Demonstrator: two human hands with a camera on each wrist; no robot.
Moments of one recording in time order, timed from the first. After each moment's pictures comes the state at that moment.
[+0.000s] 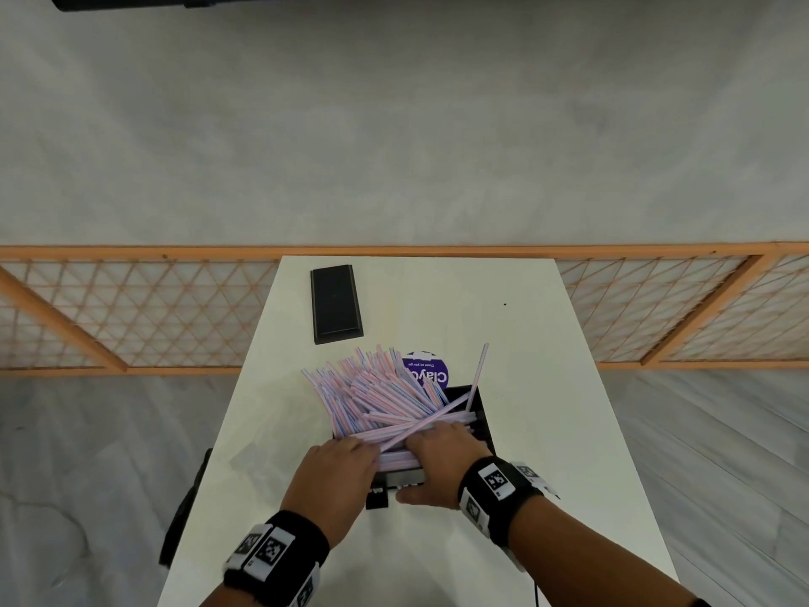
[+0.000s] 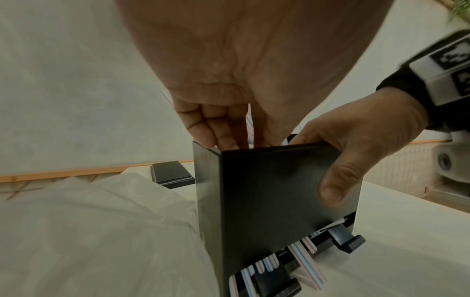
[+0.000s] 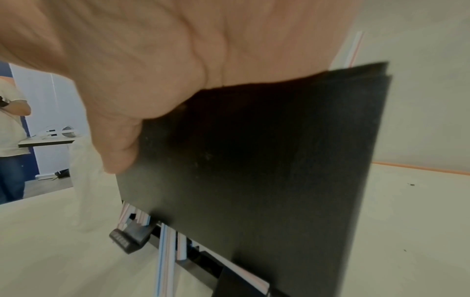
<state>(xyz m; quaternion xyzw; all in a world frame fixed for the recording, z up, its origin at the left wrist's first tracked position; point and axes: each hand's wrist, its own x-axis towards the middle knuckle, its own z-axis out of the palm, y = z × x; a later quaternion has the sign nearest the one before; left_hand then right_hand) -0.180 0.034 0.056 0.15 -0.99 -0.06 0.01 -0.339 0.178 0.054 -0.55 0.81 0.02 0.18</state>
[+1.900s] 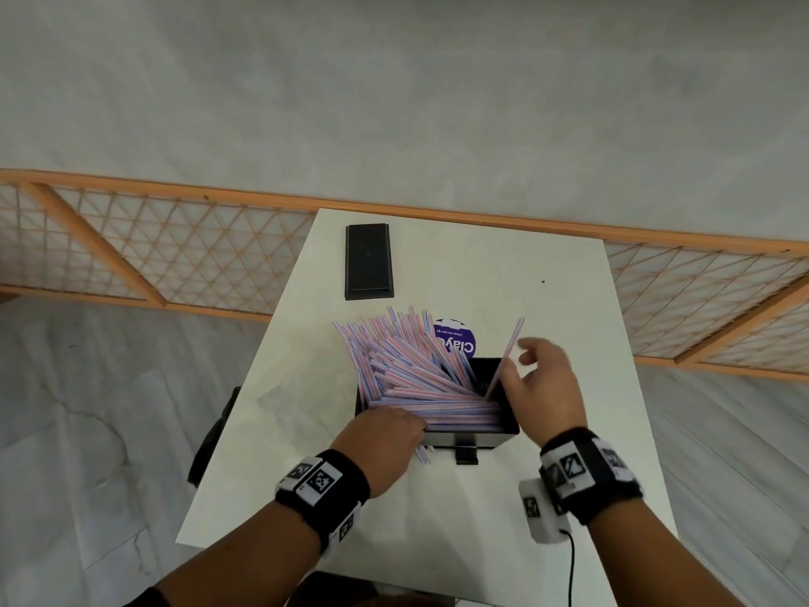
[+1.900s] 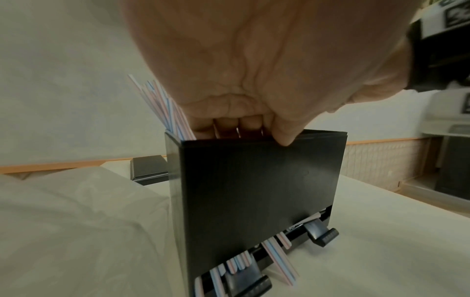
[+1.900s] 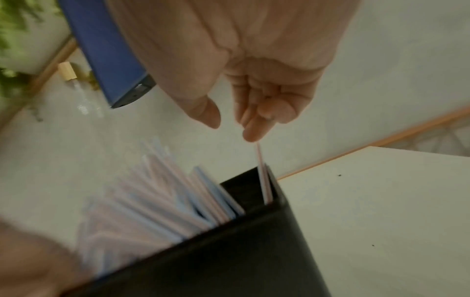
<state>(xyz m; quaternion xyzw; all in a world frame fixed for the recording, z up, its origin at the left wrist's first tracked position) -0.194 0.056 0.055 0.10 -0.98 -0.17 -0.07 -0.389 0.219 0.091 -0.21 0.89 -0.39 0.08</state>
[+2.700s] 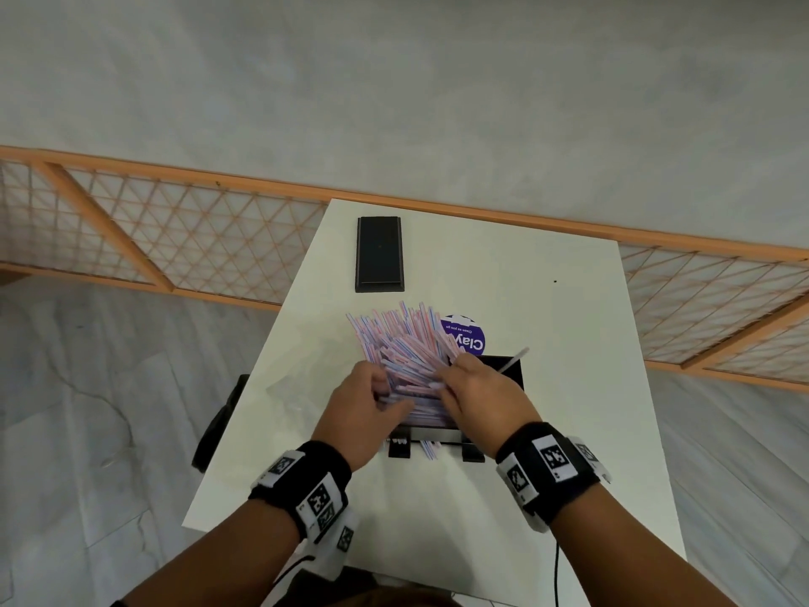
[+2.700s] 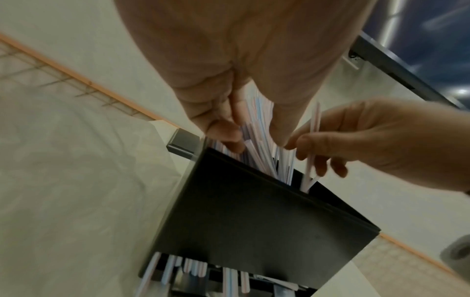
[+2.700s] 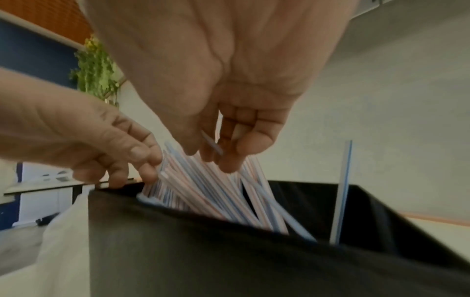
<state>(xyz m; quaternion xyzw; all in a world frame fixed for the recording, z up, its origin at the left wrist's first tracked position) -0.178 0.037 0.084 0.39 -0.78 -0.48 0.09 -0.343 0.170 0.090 -0.55 0.82 -0.13 0.08</state>
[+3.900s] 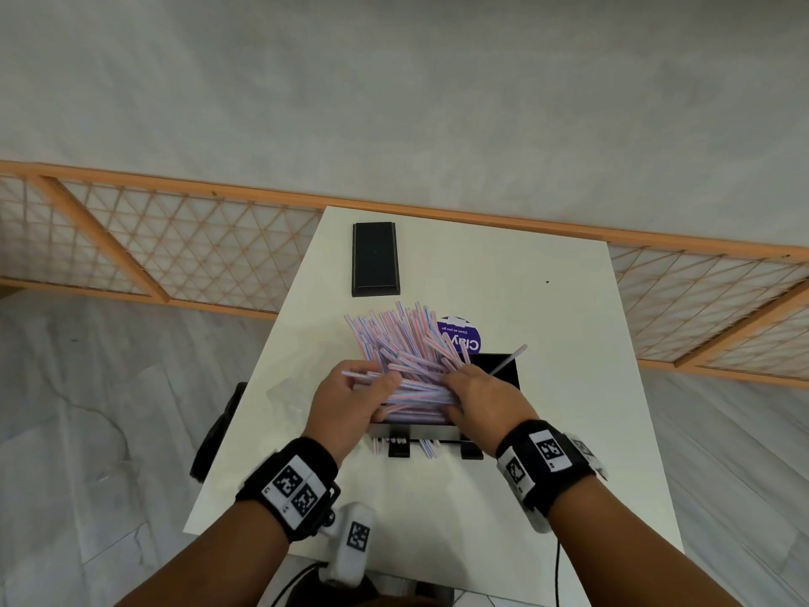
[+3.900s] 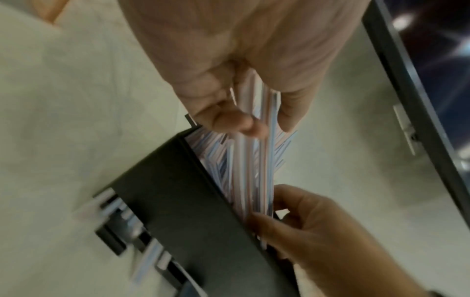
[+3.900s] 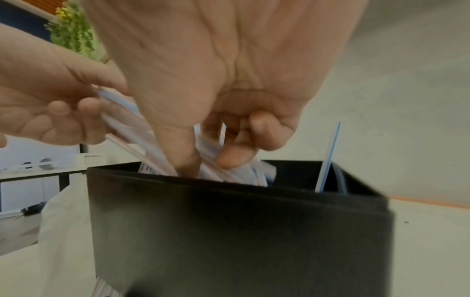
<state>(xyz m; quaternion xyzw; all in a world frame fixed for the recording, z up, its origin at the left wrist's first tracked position) -0.175 0.036 0.106 0.45 -0.59 -0.65 0.16 -0.344 0.179 0.087 -0.50 0.84 -0.08 0.18</state>
